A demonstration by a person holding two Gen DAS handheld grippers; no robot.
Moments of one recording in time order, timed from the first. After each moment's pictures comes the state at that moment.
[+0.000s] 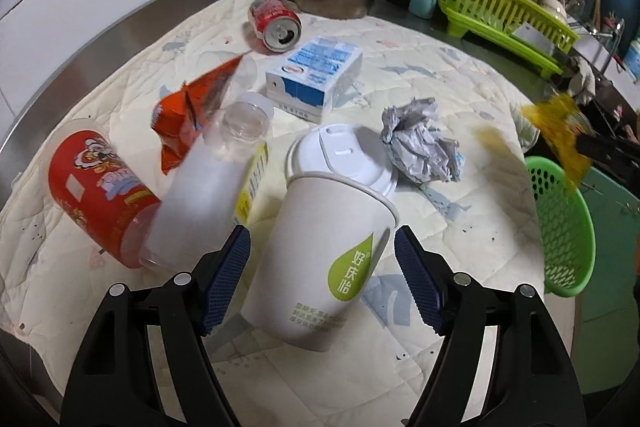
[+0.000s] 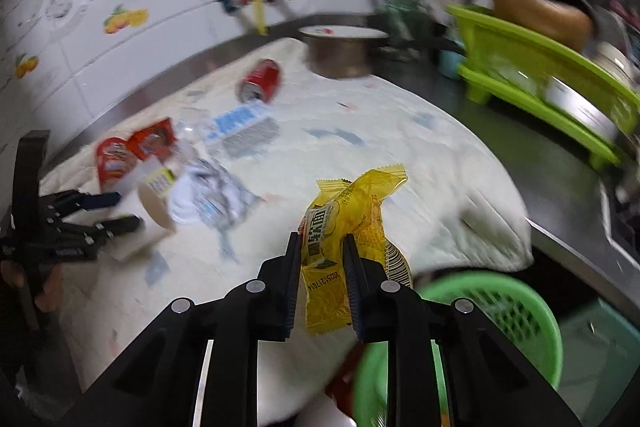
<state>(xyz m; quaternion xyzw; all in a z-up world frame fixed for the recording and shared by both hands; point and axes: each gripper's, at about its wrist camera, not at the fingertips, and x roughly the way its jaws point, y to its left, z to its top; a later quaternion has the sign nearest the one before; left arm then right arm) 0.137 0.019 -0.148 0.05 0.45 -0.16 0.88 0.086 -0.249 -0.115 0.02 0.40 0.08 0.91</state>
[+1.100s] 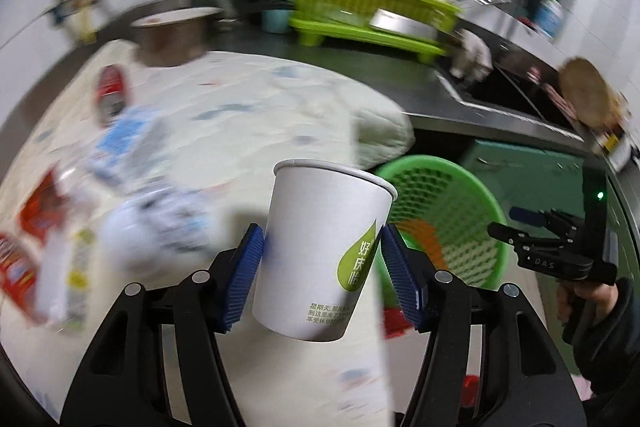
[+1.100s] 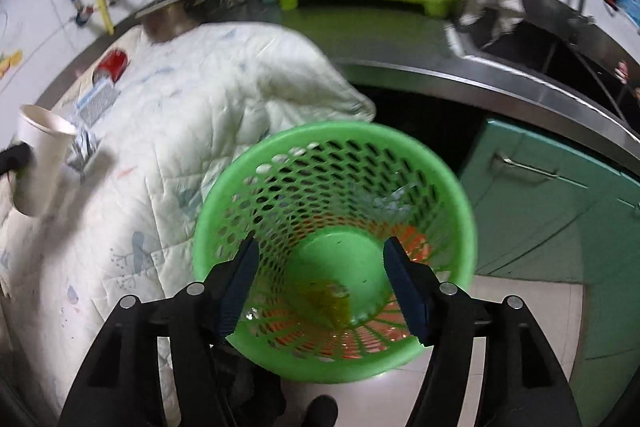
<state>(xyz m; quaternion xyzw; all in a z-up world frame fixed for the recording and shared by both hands) 0.091 -0.143 -0.106 0.08 0.42 -0.33 0.84 -0.027 -0.378 -0.178 0.12 0.45 -0.11 0.88</state>
